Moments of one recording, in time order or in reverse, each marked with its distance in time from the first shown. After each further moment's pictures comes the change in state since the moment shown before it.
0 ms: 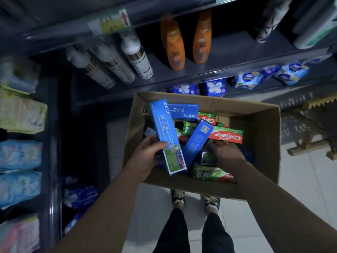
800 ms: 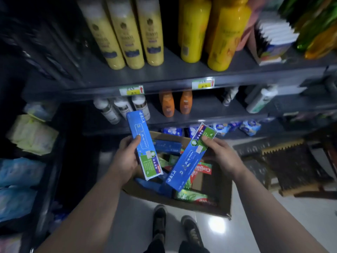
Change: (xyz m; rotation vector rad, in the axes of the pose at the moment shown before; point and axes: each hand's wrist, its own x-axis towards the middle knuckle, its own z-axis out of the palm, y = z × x) left_hand -0.112 0.111 0.024 -0.272 0.119 0.293; right_hand -0.155 -0.017 -0.205 1.566 0.313 -0.076
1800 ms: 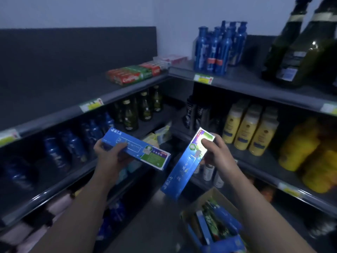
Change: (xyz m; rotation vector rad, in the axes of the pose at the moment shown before) left_hand -0.289 0.122 -0.192 -0.415 0.648 0.696; right_hand -0.126 -0.168 0.234 -0.122 -0.664 -0.446
